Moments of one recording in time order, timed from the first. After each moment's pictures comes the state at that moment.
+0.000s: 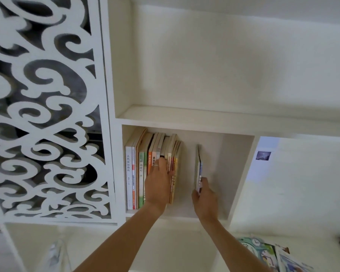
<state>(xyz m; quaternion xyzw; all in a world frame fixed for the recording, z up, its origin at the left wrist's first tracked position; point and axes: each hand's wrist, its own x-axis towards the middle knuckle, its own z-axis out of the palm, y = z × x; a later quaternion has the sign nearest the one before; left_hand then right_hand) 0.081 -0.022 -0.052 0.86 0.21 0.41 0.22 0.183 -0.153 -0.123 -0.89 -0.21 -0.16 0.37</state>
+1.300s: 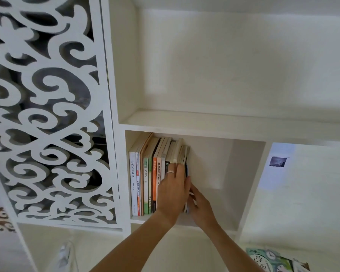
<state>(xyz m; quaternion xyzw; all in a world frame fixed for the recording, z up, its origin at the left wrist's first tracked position) 0.097 -0.042 -0.049 0.87 0.17 0.45 0.09 0.192 -0.132 -0.136 -0.79 -0.36 0.05 0.50</state>
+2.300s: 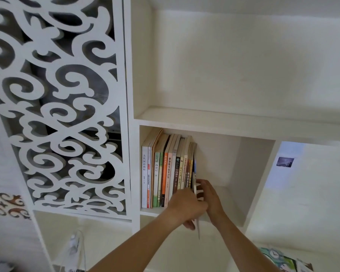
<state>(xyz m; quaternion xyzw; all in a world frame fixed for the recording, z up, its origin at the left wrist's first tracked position) 0.043 -0.075 -0.022 0.84 0.27 0.03 0.47 0.178 -0.129 -0.105 -0.72 -0.21 0.16 0.64</state>
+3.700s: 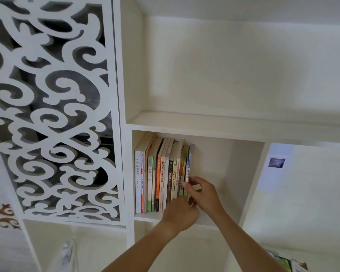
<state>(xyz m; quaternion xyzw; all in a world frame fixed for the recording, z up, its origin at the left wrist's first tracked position) 0.062 -0.070 -0.068 0.91 0.22 0.11 0.34 0.170 -0.142 -0.063 -0.75 -0.36 0.05 0.55</state>
